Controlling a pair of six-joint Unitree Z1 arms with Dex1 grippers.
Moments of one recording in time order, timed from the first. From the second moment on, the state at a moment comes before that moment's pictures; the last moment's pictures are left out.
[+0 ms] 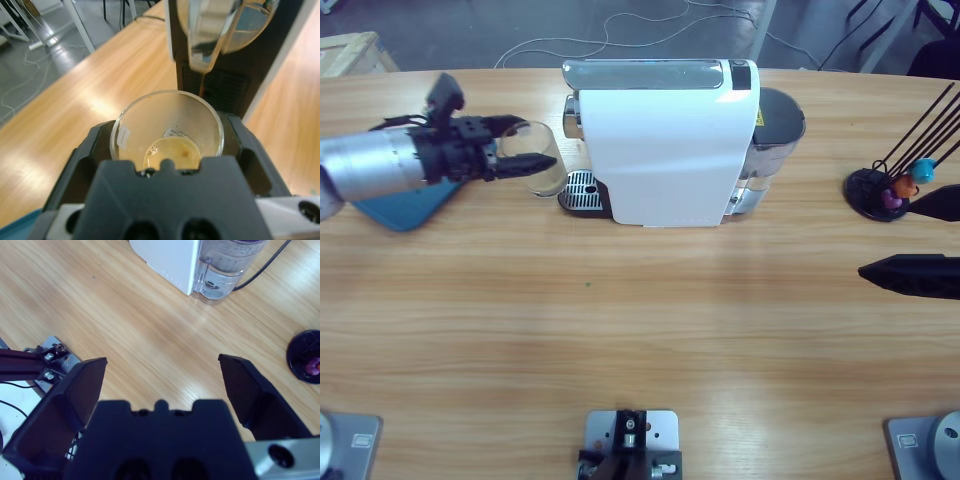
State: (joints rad) arm 0 -0.42 1.87 -0.45 -1.03 -0.57 0.35; arm 1 0.70 1.15 -1.00 0.73 0.10 0.05
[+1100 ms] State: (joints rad) arm 0 -0.10 1.92 -0.36 -1.09 -0.09 0.21; arm 1 0.70 1.11 -1.00 0.73 0.10 0.05
